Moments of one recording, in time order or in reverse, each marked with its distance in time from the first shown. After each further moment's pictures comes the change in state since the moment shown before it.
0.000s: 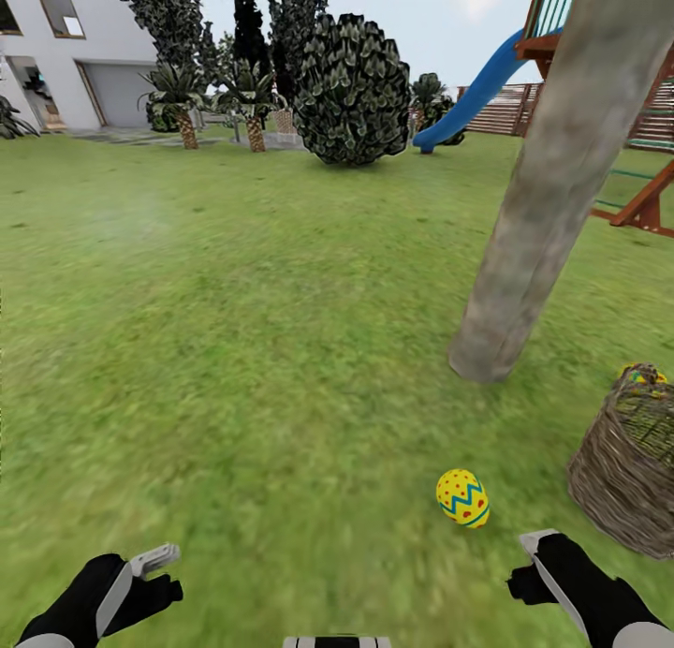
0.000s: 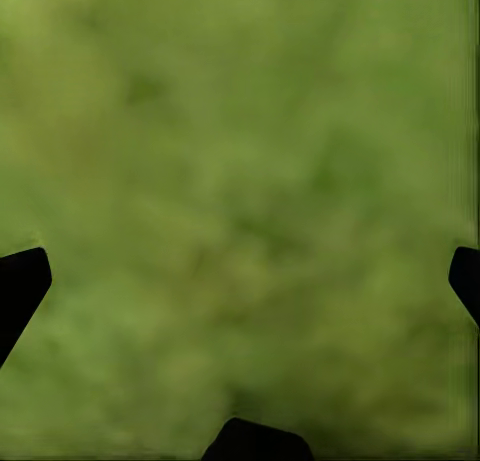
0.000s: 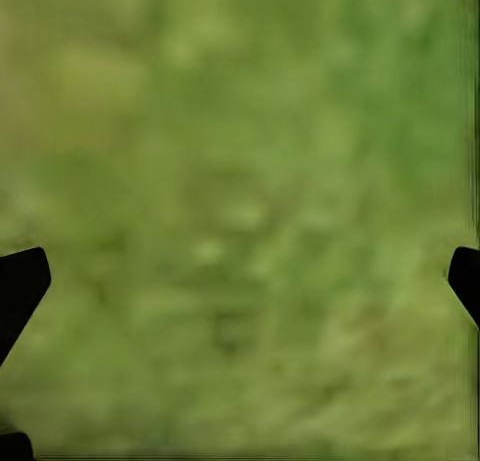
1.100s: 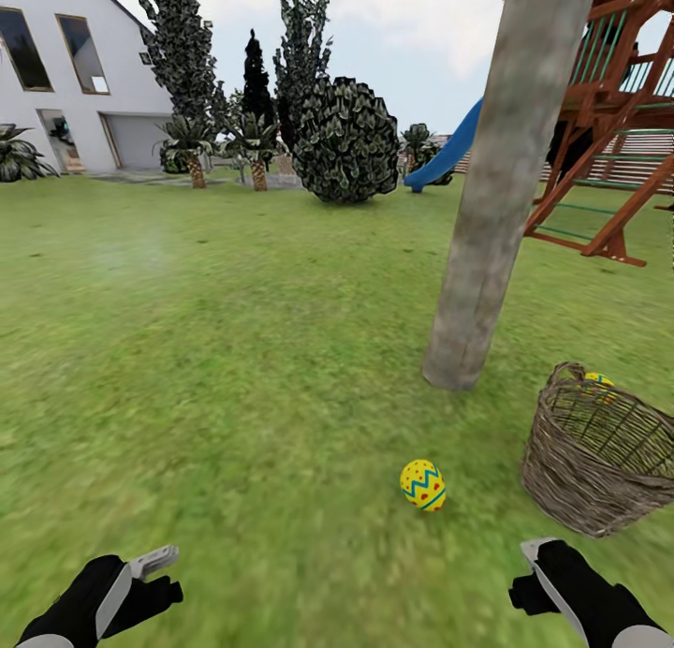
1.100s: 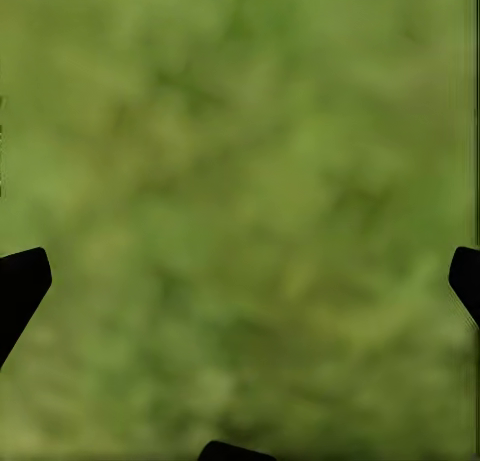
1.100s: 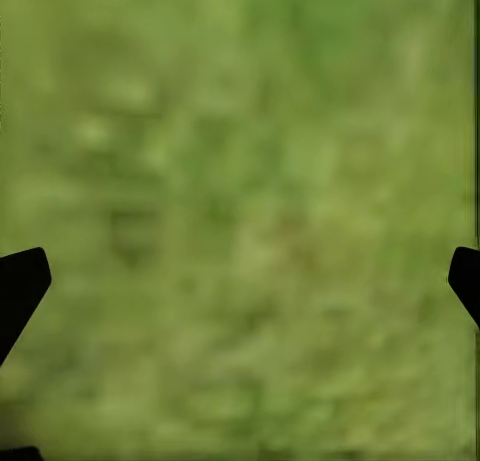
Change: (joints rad) left arm 0.000 0.000 0.004 0.007 0.003 0.001 0.001; right arm 0.000 0.007 0.004 0.041 0.004 -0.012 0.003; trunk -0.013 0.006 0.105
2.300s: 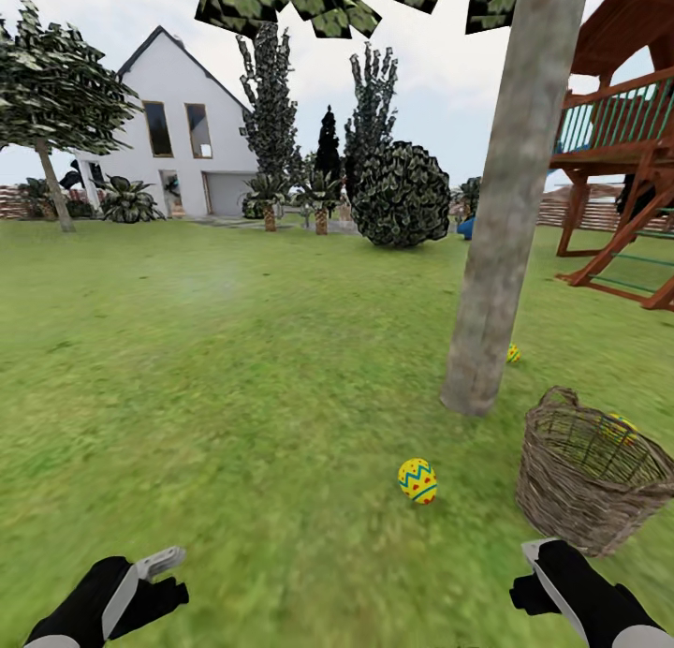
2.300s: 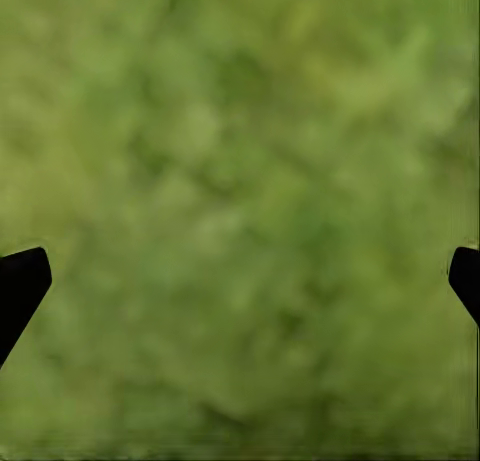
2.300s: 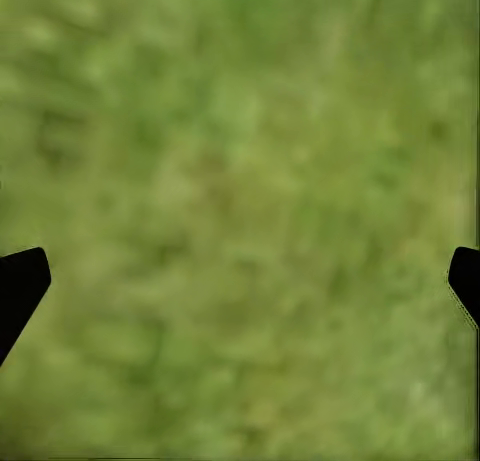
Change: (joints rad) left arm 0.001 -0.018 -0.001 0.003 -0.003 0.000 0.001; right arm 0.000 0.000 -0.003 0.001 -0.001 0.004 -0.006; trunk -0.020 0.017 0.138
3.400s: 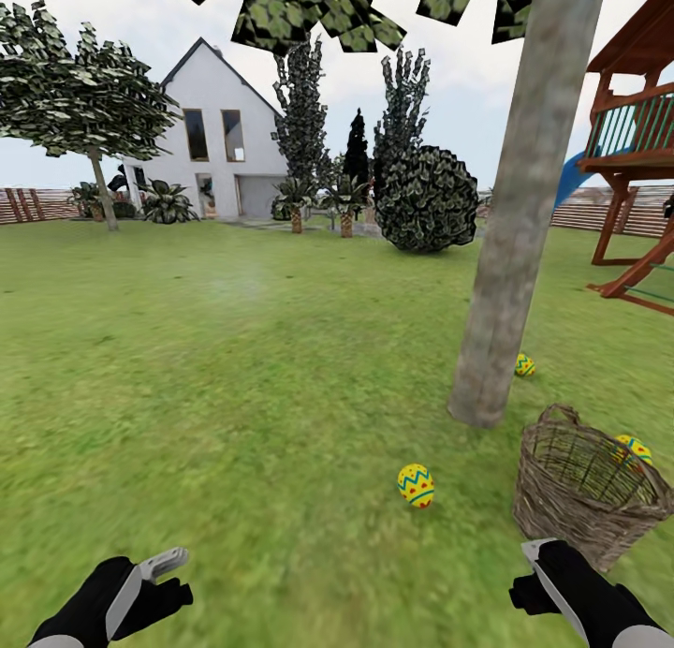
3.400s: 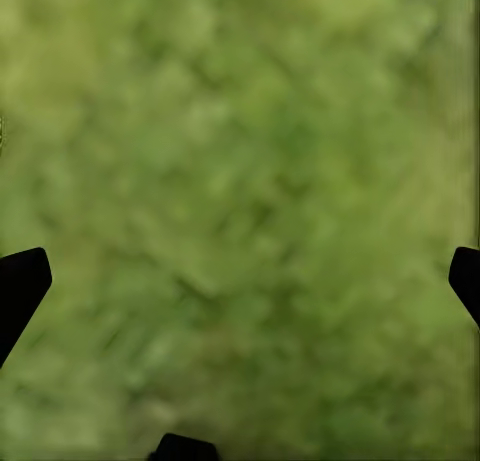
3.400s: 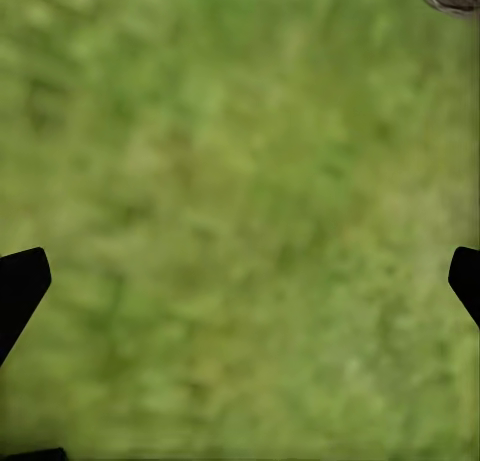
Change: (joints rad) left arm 0.000 -0.010 0.001 0.005 0.002 -0.001 -0.002; right arm 0.001 0.000 -0.002 -0.001 -0.004 -0.001 0.002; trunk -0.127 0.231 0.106
